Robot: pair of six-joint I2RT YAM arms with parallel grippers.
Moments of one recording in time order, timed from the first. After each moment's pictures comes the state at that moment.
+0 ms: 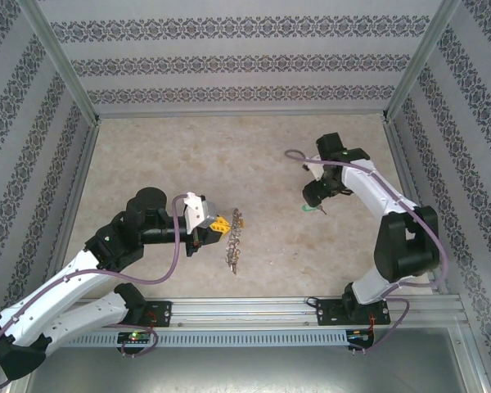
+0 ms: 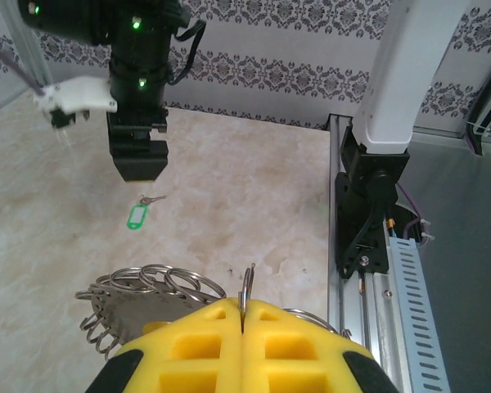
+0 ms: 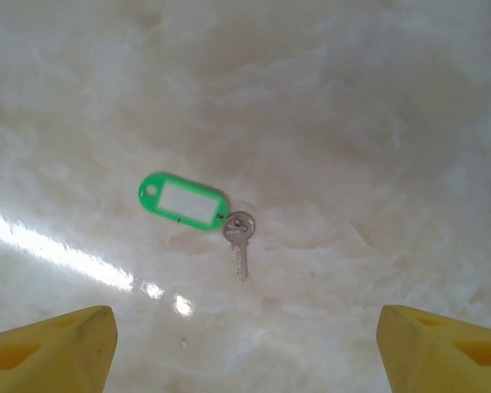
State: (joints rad) left arm -0.74 0.80 0.84 -0.39 0.56 0.15; right arm 0.21 1.61 1.22 -0.93 0.07 -0.37
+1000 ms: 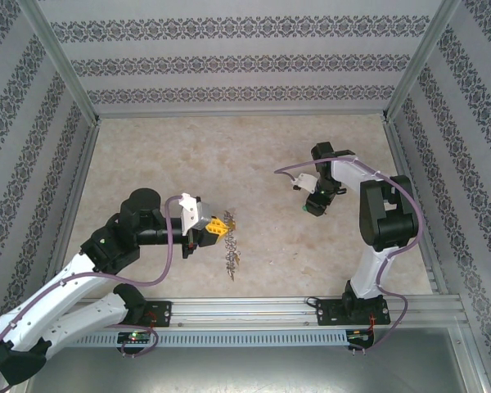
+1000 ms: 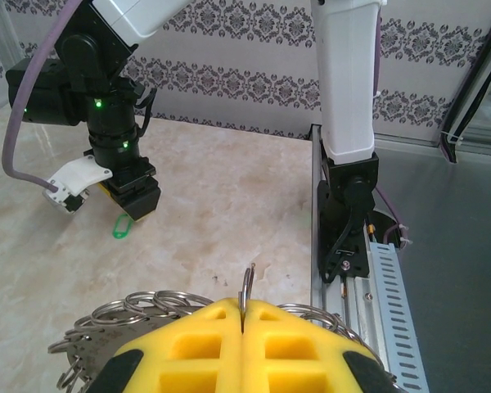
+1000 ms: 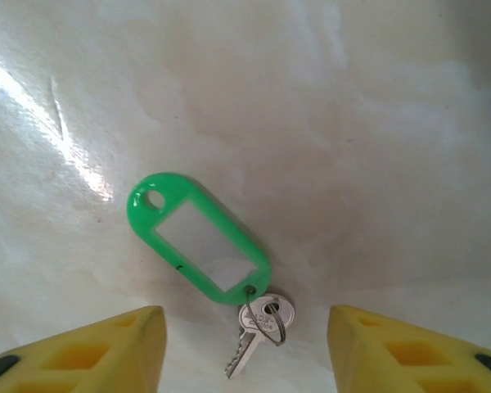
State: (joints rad) left arm -0.70 0.77 0.83 -0.39 0.63 0.14; right arm 0.15 1.87 1.24 -0.89 -0.02 -0.81
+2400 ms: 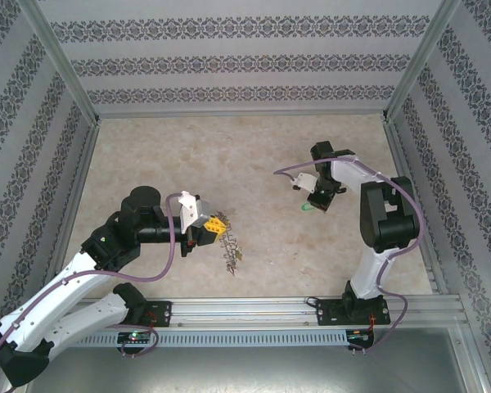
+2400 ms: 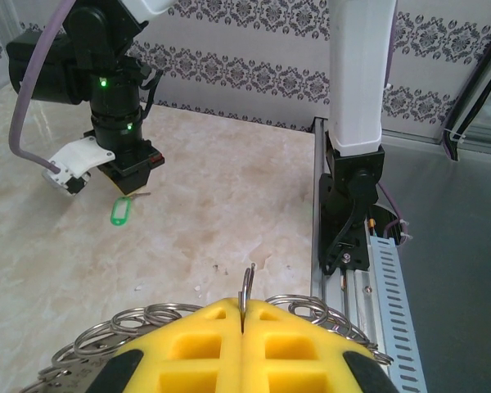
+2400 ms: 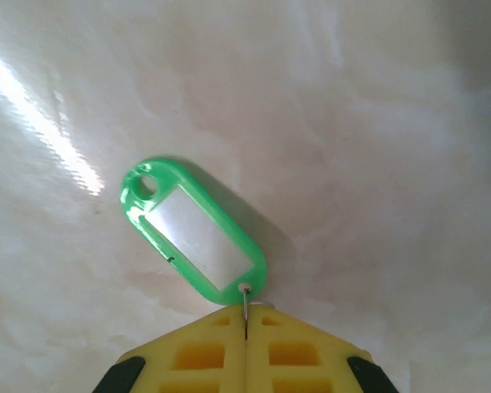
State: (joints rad) left arm -0.67 0.78 0.83 -0.42 0.66 0.15; right arm 0.17 1.84 1.24 -0.89 -0.01 -0.83
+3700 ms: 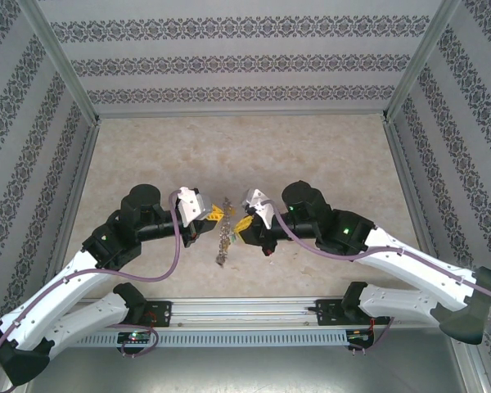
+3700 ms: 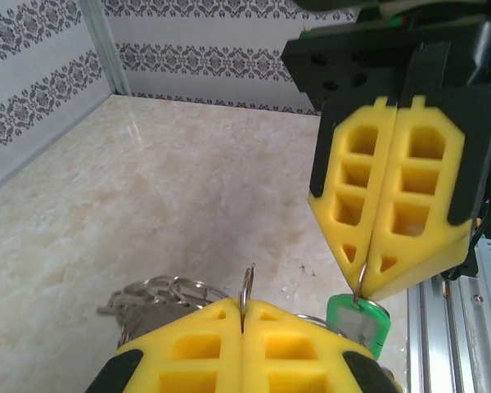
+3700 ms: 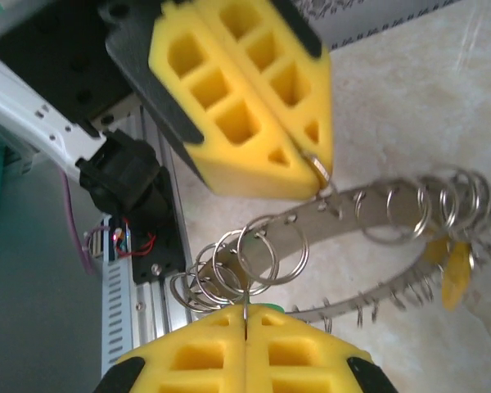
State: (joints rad) left arm -0.67 0.79 0.84 -0.38 0.47 0.25; right arm 0.97 1.03 0.99 -0.43 -0.38 0.08
